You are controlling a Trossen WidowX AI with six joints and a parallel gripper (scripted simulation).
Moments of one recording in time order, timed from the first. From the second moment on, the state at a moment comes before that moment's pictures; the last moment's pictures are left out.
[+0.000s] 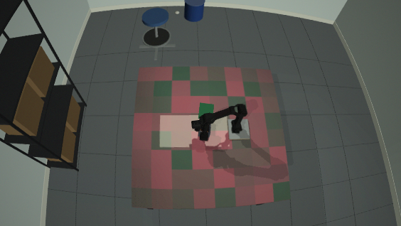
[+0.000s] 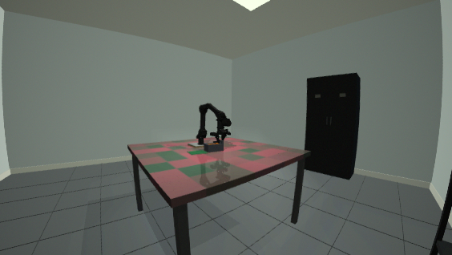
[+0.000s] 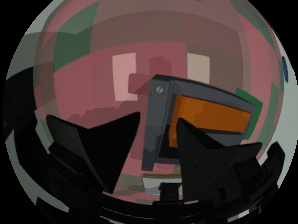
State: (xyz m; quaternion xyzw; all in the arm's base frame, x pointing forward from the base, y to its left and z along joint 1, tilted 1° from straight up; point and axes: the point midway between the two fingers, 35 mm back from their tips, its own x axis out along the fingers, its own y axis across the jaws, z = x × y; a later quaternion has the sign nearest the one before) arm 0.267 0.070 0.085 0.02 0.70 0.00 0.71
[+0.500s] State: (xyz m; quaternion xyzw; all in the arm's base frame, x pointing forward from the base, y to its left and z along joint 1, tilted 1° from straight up) arm 0.268 0.073 0.062 0.02 0.70 0.00 0.71
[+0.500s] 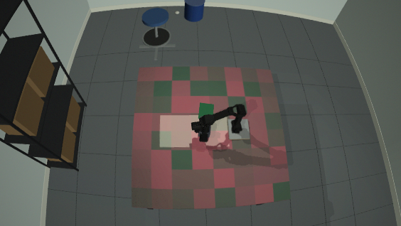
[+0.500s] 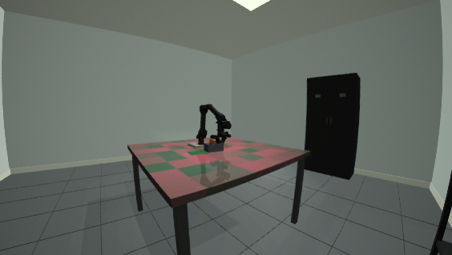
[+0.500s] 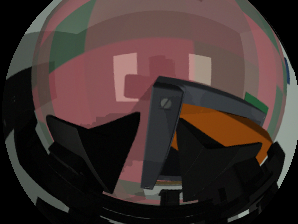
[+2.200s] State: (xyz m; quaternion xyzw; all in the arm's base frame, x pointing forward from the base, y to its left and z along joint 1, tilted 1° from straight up) arm 0.267 0.069 0.165 0.02 0.70 0.00 0.72
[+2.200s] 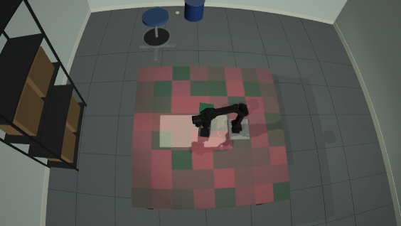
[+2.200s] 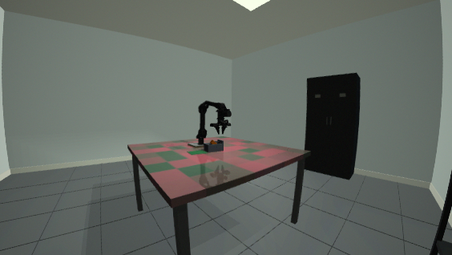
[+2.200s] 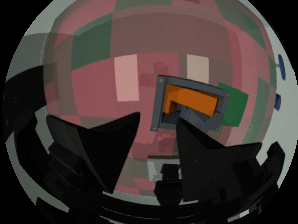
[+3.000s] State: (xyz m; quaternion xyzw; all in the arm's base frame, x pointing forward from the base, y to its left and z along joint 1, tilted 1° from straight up) arm 0.273 0.039 0.166 -0.21 0.66 0.22 0.69
